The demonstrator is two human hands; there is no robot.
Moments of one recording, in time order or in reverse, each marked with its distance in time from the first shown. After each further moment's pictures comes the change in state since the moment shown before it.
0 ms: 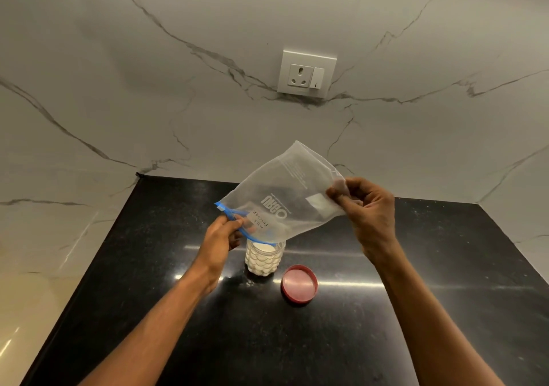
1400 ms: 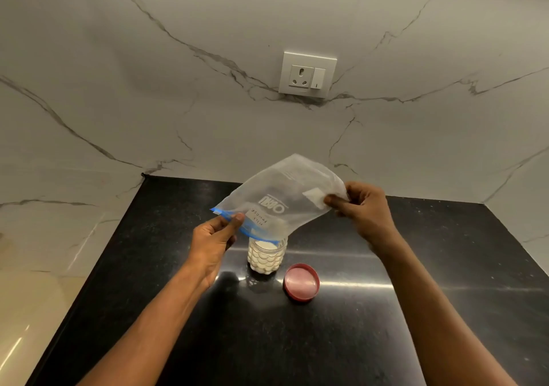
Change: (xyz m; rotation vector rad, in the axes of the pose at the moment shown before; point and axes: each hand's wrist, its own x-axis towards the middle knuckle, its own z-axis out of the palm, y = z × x) left_hand -0.015 0.019 -0.002 -0.235 0.107 -0.083; right_hand 0.013 0.020 -0.012 -0.065 -0.136 0.102
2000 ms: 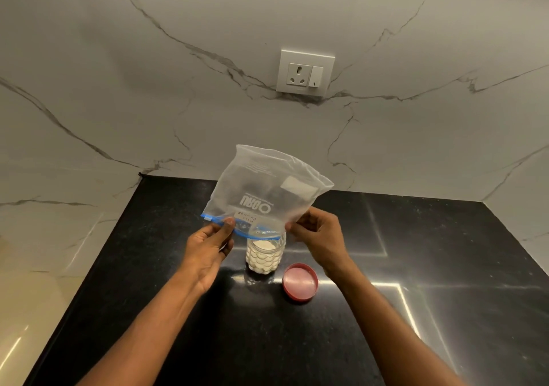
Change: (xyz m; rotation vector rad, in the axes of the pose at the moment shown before) left_hand 0.002 -0.008 -0.013 -0.153 0.054 -0.152; right_hand -0.025 0.045 0.075 0.025 -0.060 0.103
